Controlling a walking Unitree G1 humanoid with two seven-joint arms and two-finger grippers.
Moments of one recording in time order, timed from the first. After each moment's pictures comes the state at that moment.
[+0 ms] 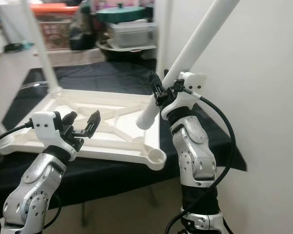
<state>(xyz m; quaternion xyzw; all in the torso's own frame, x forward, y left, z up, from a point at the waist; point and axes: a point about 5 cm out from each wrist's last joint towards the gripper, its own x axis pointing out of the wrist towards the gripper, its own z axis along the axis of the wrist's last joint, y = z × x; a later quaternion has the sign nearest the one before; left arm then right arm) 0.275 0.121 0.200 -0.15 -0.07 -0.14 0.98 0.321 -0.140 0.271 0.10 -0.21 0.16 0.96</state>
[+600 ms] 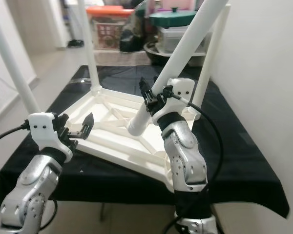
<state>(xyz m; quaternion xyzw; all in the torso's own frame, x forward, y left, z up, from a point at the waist) 0.275 0.121 0.191 -0.12 -0.06 -0.11 0.99 0.320 -0.127 0.253 0.11 -0.17 0.17 0.96</state>
